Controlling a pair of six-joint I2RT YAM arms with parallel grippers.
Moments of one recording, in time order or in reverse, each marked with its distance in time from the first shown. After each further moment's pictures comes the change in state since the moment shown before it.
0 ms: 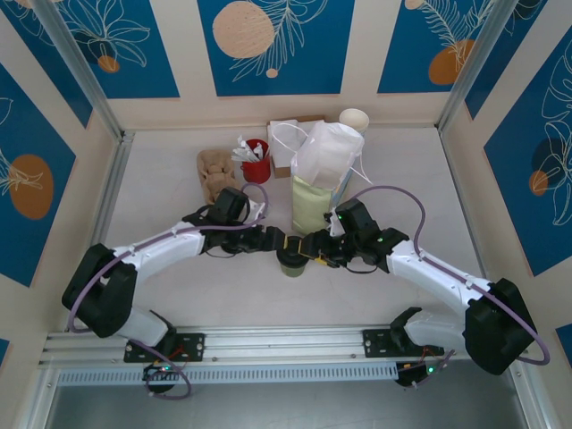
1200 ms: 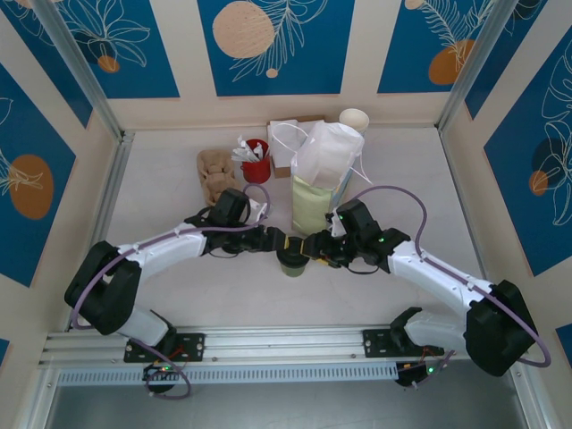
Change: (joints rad) left arm -0.002 0.020 -0.031 0.099 0.035 -0.008; right arm -0.010 -0.013 -0.002 -0.025 0.015 -0.014
